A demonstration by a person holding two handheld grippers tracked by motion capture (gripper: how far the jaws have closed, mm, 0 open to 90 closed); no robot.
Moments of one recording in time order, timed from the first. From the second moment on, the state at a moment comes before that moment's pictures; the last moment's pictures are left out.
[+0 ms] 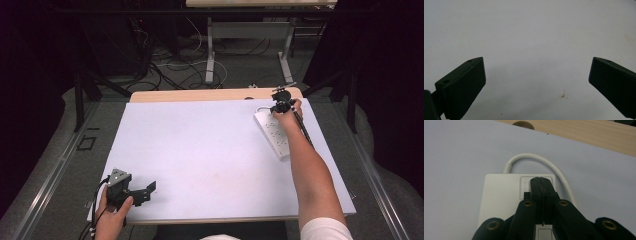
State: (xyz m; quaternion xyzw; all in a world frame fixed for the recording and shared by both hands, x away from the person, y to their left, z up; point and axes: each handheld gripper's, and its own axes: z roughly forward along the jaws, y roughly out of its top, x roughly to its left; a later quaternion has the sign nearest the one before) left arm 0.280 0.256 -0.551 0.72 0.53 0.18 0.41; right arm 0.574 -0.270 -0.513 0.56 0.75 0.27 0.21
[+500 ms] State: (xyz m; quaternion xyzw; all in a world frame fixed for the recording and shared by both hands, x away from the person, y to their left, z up) left arm 0.281 0.253 -0.553 0.72 0.53 0.18 0.41; right arm 0.581 -0.268 -0.523 0.56 0.75 0.28 0.21
